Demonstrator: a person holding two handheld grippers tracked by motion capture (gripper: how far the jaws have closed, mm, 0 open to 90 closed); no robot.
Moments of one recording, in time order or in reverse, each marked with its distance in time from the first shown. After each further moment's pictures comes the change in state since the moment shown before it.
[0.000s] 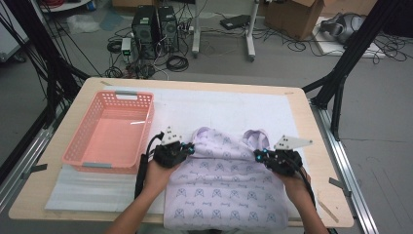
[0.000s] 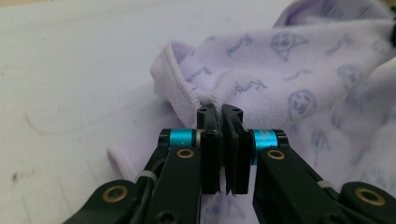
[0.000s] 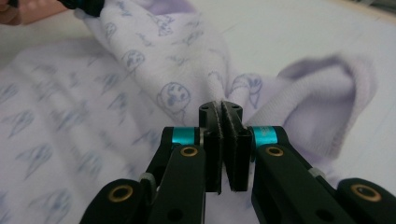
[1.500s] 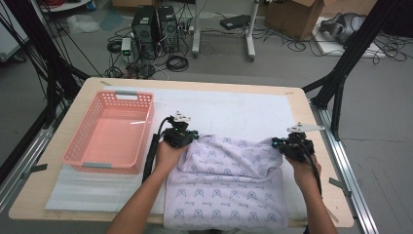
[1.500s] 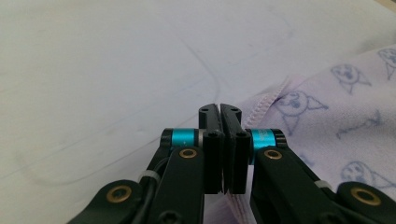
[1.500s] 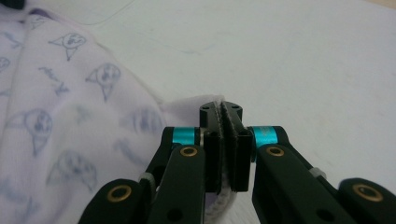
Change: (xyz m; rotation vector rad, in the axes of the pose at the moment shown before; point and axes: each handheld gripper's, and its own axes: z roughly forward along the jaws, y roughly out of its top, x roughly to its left) left arm 0.041 0.036 0.051 0.089 0.061 -0.103; right arm -0.062 0.001 -0.004 0.080 -0.226 0.157
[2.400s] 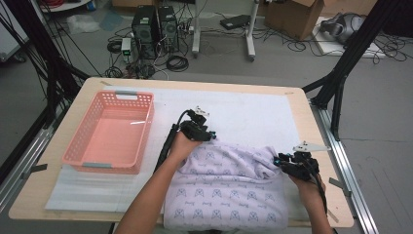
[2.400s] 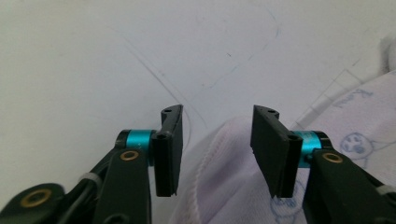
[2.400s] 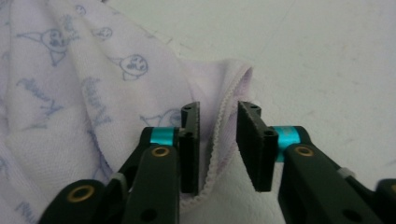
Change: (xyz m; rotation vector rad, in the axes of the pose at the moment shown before) left arm -0.022 0.029 0.059 0.136 -0.097 0.146; right arm 0.005 -0.052 -0.008 -0.003 0.039 0.042
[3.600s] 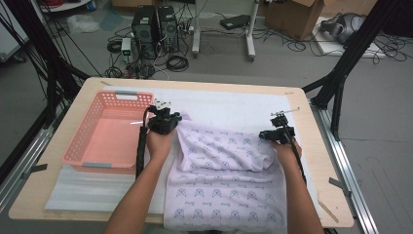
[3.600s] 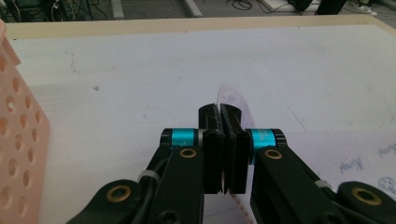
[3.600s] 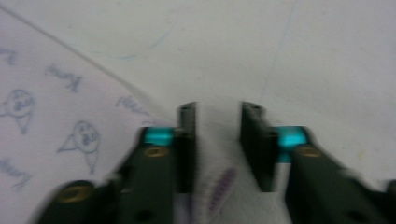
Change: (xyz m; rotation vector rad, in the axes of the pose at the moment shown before) left arm 0.053 -0.028 -0.070 -0.288 0.333 -0.281; right arm -0.028 0.084 0.093 0.207 -0.011 0.141
